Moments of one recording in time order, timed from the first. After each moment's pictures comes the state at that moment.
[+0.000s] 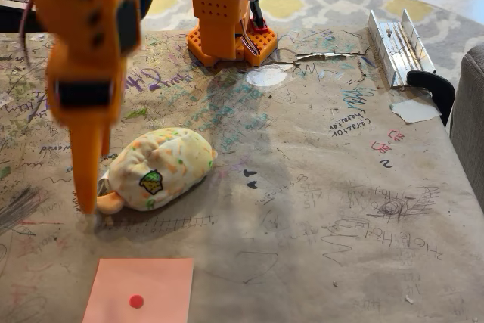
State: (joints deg) arm 21.2 48.3 35.8 99.8 -27.2
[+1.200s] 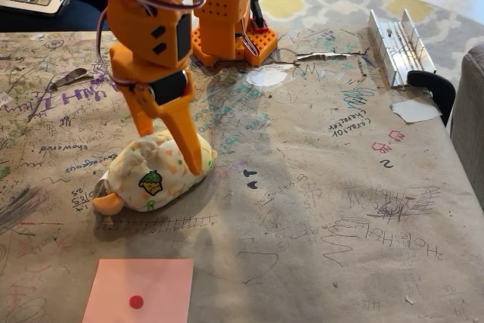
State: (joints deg) arm 20.3 89.6 117.3 59.7 -64.5
